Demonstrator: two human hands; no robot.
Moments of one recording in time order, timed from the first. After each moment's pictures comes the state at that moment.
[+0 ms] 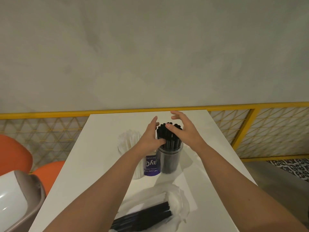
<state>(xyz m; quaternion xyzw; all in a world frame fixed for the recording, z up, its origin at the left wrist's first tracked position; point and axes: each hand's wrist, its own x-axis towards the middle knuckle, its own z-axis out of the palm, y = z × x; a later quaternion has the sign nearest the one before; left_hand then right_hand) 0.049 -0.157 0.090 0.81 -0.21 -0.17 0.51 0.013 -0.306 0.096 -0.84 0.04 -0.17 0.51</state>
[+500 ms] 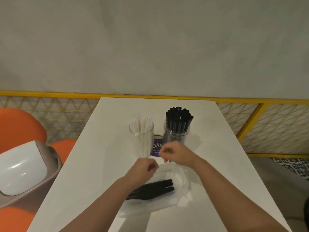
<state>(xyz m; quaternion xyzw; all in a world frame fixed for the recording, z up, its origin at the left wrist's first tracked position) -0.045 -0.075 0.005 0.89 -0.25 -0.18 0.34 -0.054 -0.247 0.044 -0.89 -0.06 0.11 0.45</state>
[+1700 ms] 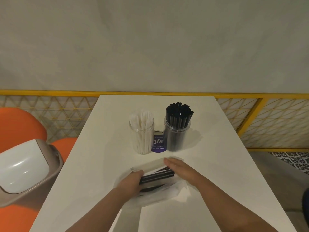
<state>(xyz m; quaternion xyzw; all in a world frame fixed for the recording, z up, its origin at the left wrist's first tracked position) -0.055 -0.035 -0.061 0.93 -0.23 -0.23 0.16 -0.090 -0.246 -0.019 -0.81 0.15 0.24 0.52</state>
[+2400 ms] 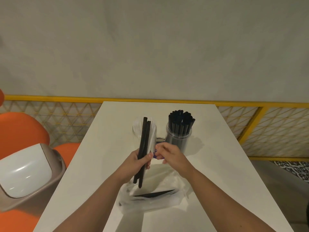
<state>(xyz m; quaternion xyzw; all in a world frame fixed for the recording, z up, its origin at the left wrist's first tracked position) -0.034 -0.046 0.030 0.75 -0.14 -0.24 0.60 -0.063 -0.210 0.038 -0.79 0.05 0.05 0.61</state>
